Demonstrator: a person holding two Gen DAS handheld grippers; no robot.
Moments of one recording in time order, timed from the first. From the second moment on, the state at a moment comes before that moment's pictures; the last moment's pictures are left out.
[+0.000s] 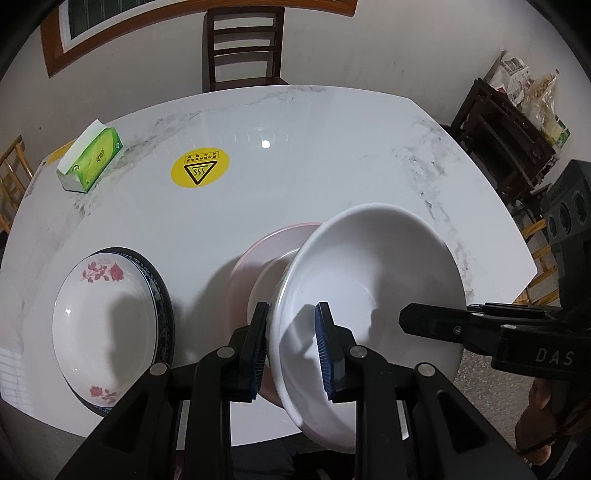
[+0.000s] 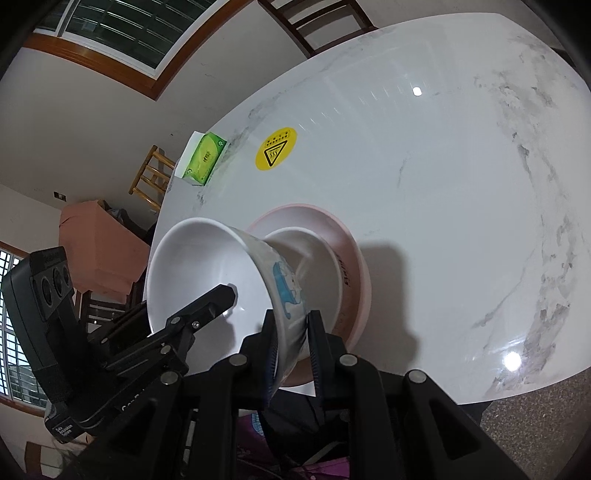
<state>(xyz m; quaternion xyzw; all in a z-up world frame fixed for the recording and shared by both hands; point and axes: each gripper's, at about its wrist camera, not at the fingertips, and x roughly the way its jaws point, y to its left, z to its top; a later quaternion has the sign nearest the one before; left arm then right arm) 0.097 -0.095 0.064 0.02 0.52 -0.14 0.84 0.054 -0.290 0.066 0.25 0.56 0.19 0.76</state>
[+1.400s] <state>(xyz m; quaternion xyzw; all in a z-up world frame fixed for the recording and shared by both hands) 0.113 -0.092 0.054 0.01 0.53 -0.14 0.84 0.071 -0.289 0.060 0.24 0.58 0.18 0.76</state>
